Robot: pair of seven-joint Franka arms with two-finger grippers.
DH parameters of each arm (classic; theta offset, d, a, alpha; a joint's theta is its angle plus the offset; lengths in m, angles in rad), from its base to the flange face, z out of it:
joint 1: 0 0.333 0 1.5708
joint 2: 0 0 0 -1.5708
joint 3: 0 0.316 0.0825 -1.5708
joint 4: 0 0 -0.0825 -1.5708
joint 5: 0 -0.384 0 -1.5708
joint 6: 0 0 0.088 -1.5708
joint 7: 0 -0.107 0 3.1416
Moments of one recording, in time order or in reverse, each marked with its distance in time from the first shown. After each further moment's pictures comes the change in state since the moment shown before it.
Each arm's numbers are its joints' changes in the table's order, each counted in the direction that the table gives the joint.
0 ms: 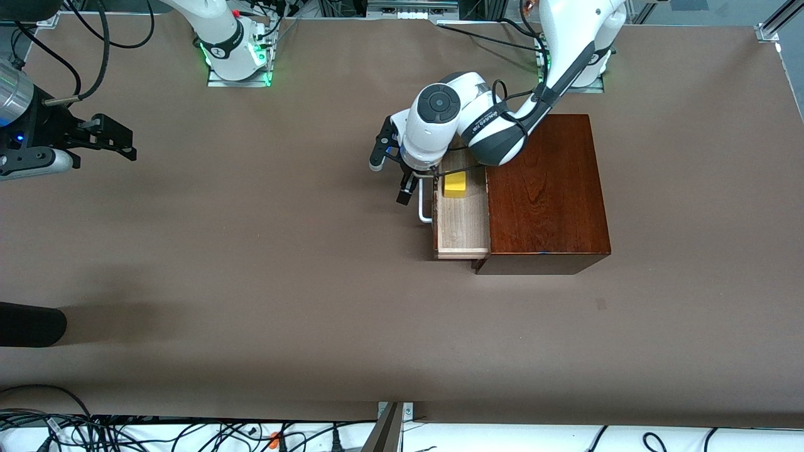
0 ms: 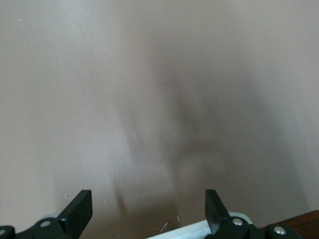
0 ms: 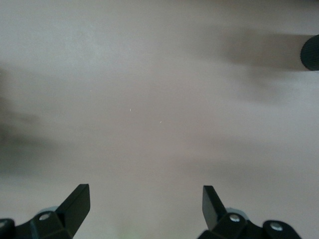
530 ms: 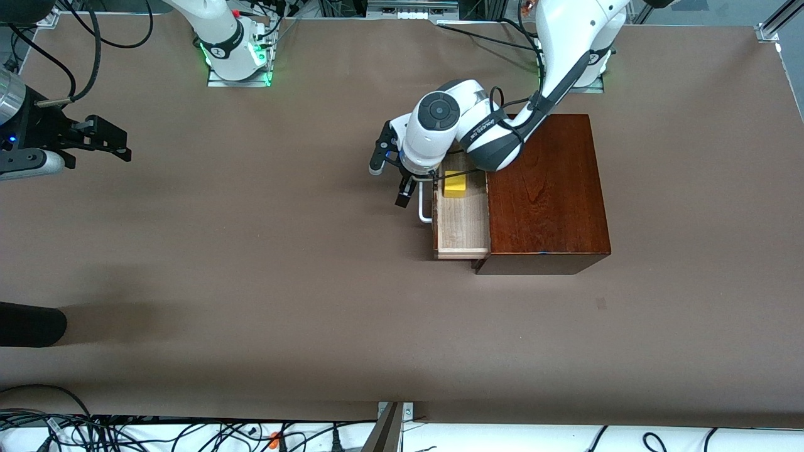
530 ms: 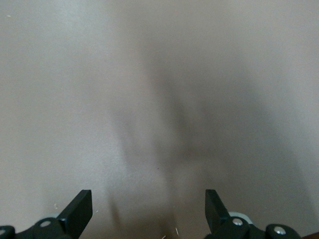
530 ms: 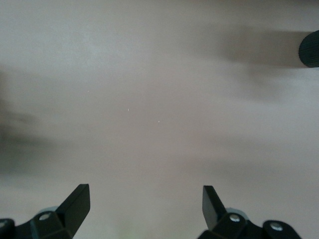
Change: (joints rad) left arm -0.003 -0.041 0.000 0.004 0.000 0.024 0.005; right arm -0.104 0.000 0.090 0.002 0.000 0.001 0.000
